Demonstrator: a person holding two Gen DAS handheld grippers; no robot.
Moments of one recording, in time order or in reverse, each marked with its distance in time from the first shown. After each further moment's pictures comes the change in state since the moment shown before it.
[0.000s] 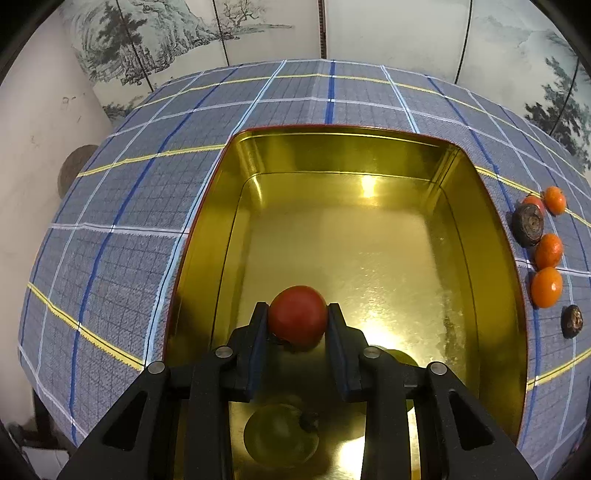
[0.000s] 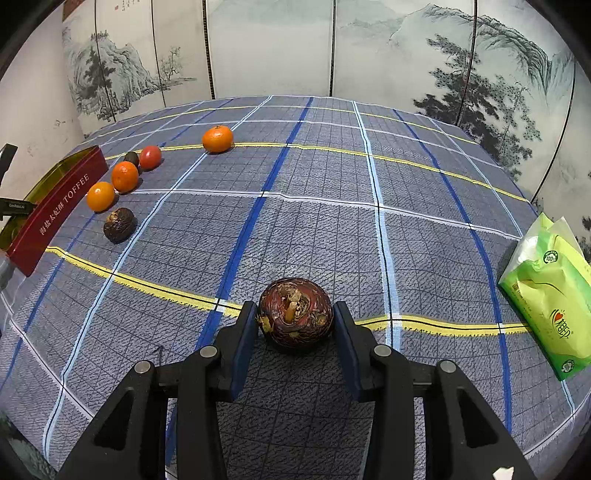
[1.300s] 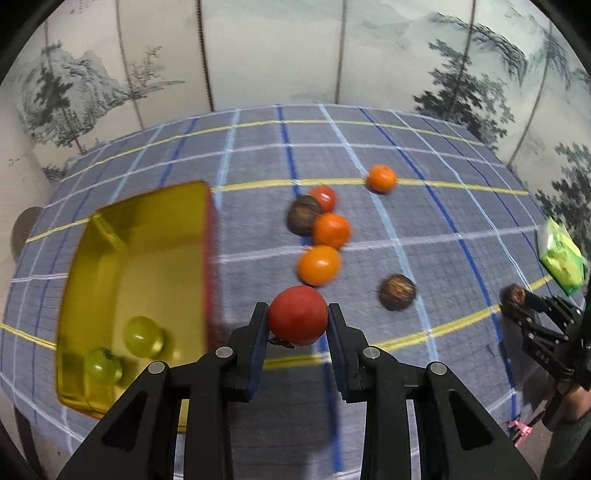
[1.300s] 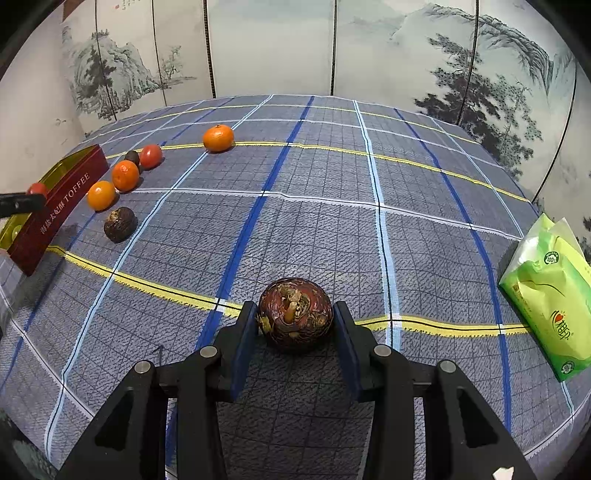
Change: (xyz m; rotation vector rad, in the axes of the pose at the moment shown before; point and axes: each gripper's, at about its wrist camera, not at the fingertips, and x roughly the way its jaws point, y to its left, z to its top) left arm -0.100 -0.147 -0.032 0.178 -0.151 -0.211; right arm 0.000 0.000 0.000 0.000 0.003 0.000
